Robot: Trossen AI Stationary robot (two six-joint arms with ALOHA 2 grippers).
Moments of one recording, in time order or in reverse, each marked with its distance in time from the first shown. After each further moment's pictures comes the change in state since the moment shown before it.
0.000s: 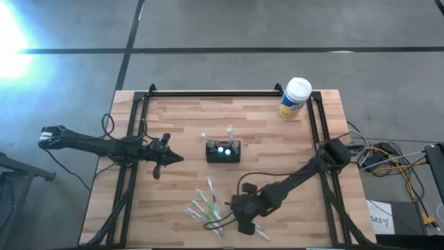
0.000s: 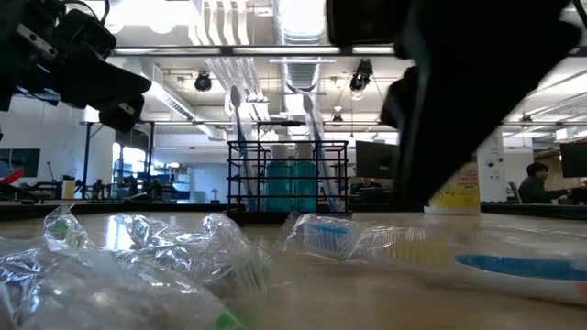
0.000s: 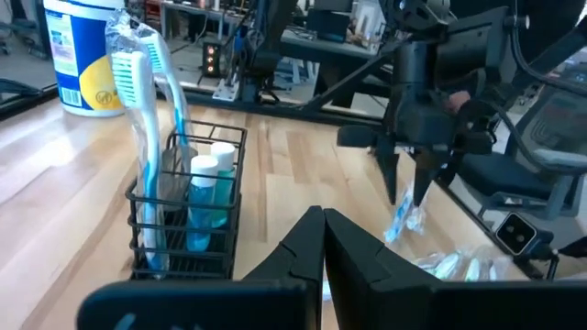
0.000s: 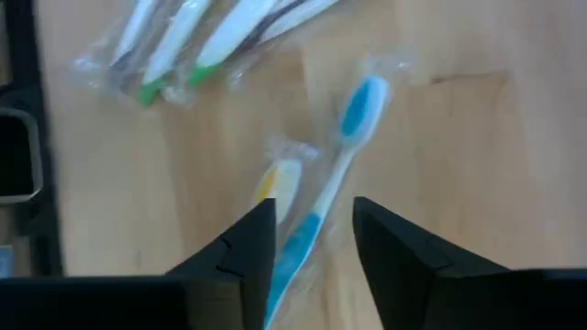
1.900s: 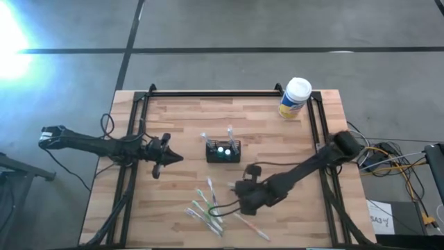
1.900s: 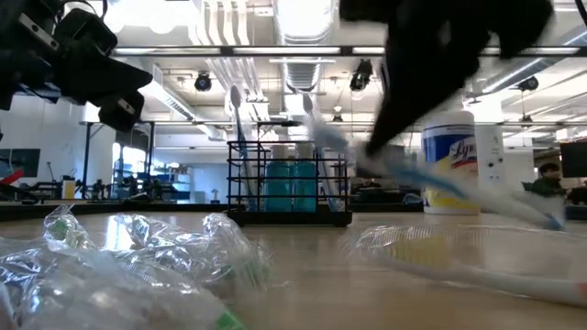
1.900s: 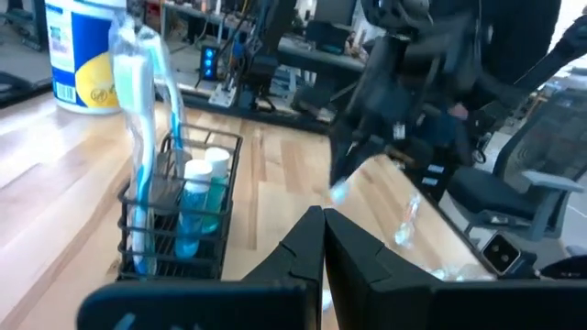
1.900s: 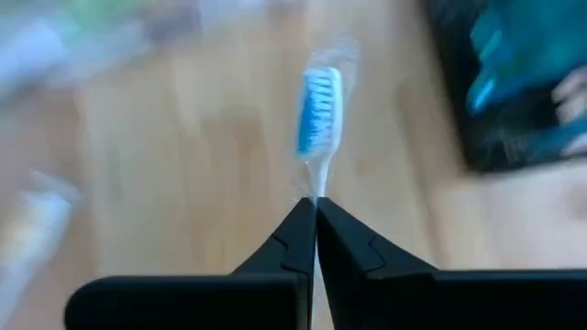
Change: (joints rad) left arm 0.000 0.000 0.000 0.031 0.004 -0.061; right arm -0.036 -0.128 -0.096 -0.096 0.338 -0.161
